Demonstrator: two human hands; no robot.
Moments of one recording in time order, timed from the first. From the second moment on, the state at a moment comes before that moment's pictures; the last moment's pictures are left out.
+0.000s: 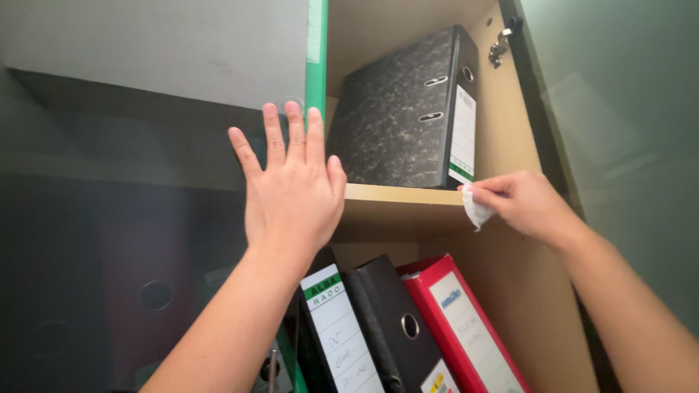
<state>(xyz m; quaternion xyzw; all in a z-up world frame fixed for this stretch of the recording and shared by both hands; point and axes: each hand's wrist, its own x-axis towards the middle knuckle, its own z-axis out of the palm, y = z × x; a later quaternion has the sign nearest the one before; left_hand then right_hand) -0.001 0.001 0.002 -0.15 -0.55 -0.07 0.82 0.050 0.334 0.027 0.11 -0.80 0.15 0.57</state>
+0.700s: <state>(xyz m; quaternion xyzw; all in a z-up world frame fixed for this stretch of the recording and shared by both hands) -0.001 -0.002 0.000 -0.15 -0.55 -0.06 0.82 0.028 0.149 0.006 0.29 -0.64 -0.07 0.70</state>
